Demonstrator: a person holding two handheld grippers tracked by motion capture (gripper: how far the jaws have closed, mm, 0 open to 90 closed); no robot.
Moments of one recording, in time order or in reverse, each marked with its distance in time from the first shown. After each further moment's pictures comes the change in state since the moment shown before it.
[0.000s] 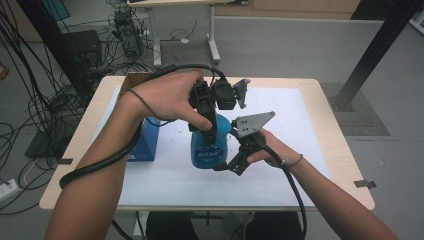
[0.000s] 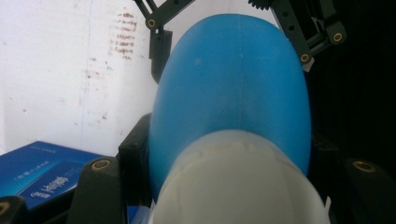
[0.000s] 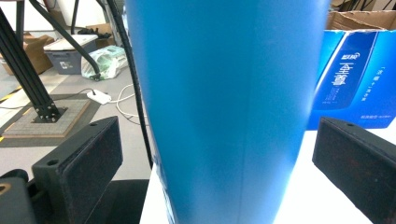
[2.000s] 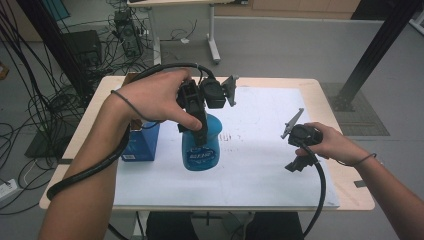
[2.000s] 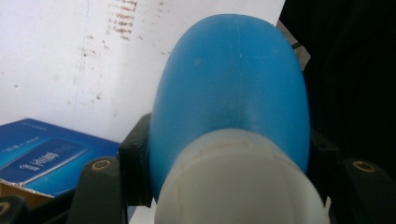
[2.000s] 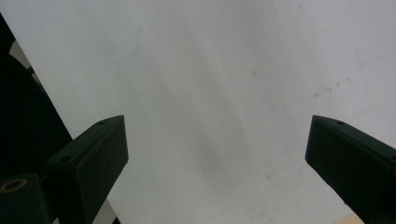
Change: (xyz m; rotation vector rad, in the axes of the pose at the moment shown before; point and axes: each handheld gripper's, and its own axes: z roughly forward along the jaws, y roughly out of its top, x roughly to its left) left arm -0.001 -0.019 -0.008 0.020 -0.011 -0.069; right arm -0.022 -0.049 -0.130 1.048 -0.364 0.327
